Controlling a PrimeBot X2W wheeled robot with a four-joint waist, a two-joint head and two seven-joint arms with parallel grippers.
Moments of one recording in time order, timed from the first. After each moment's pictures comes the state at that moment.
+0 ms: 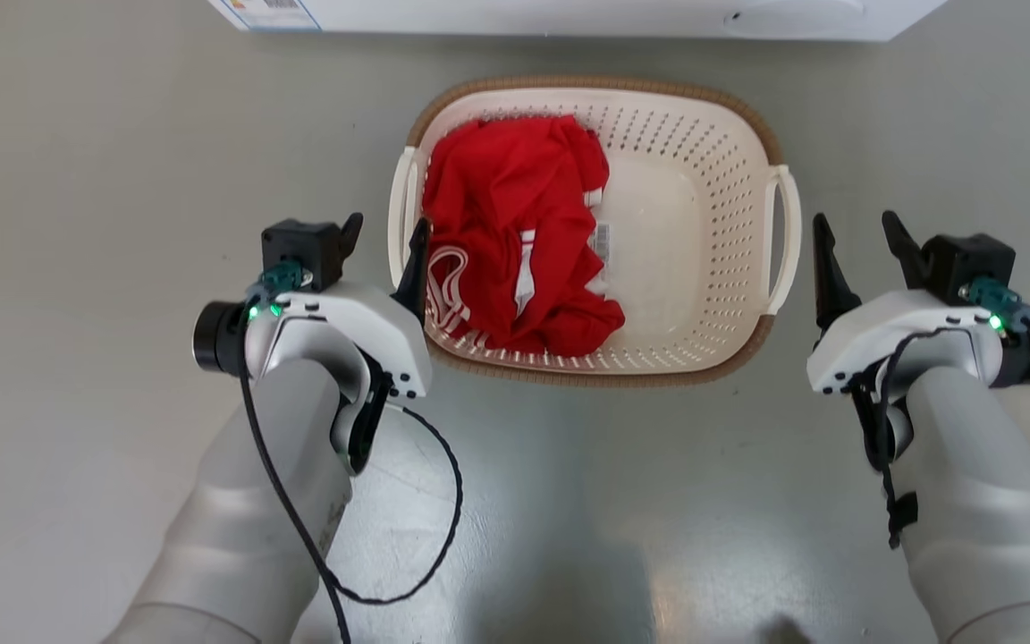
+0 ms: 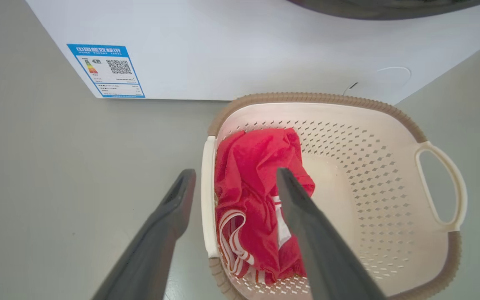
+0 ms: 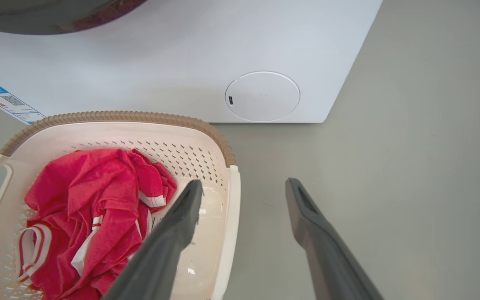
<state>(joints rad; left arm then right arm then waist) -0.79 0.03 -0.40 0.94 -0.45 0.00 -0.26 -0.73 -0.06 -0.19 0.95 -0.05 0.12 -0.25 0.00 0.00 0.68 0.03</state>
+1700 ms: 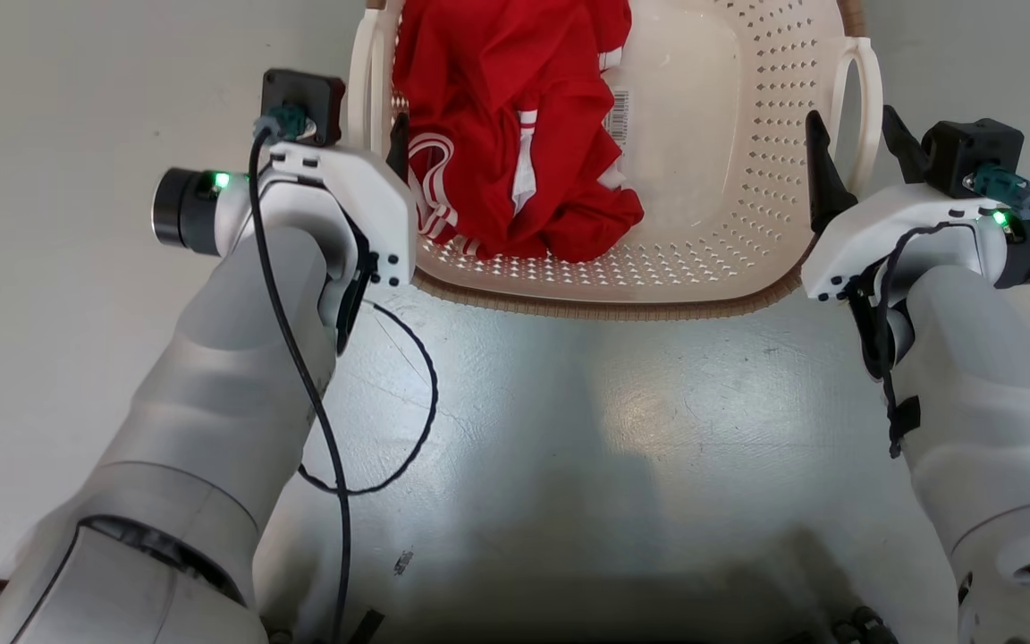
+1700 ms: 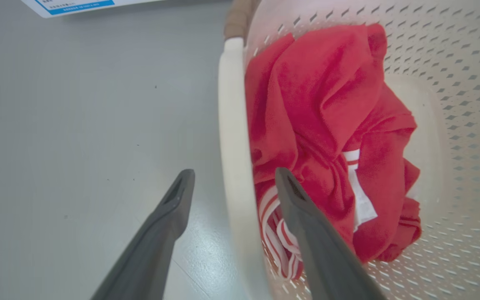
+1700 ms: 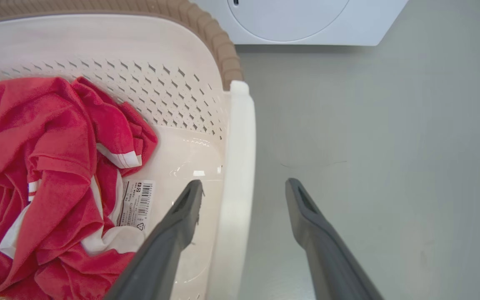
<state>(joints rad) -1.14 0.03 -0.67 1.23 -0.61 0.05 -0.18 -0.96 -0.06 -0.16 1.10 -0.06 0.12 -0.25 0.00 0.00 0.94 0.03</state>
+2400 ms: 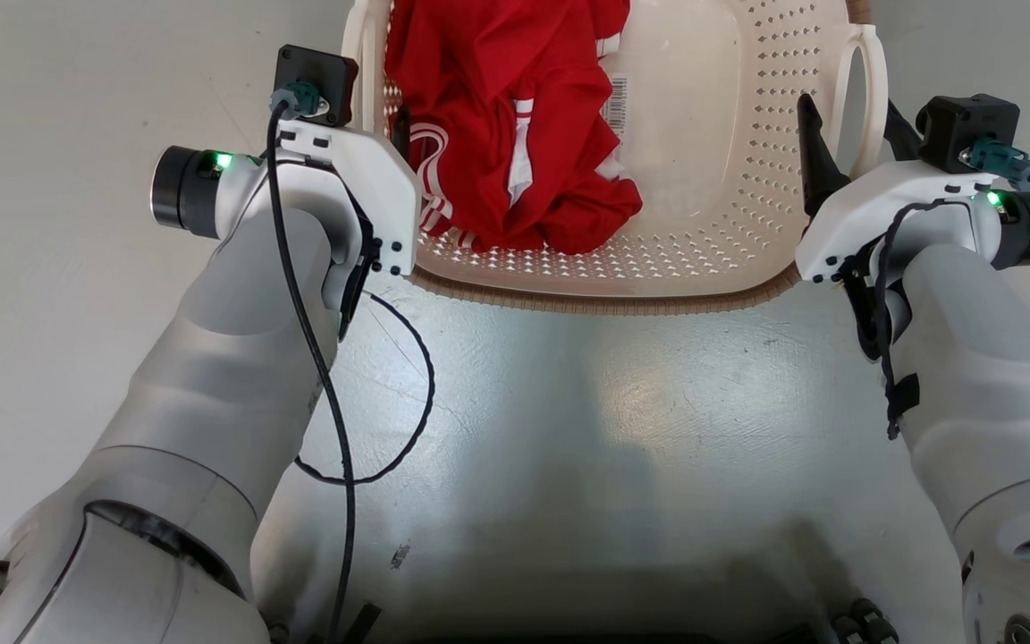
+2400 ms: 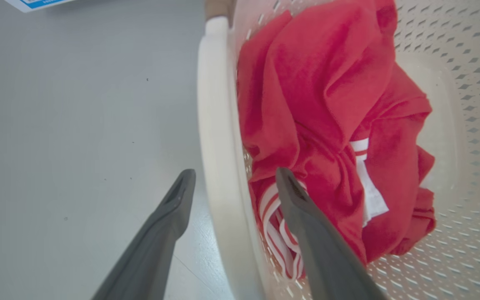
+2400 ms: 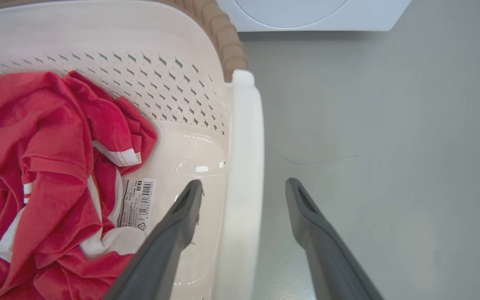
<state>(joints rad) -1.18 0.03 -0.76 1.24 -0.65 0.07 -0.12 -1.03 -0.07 -0.11 1.18 -0.01 0.12 -0.25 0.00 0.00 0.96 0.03</state>
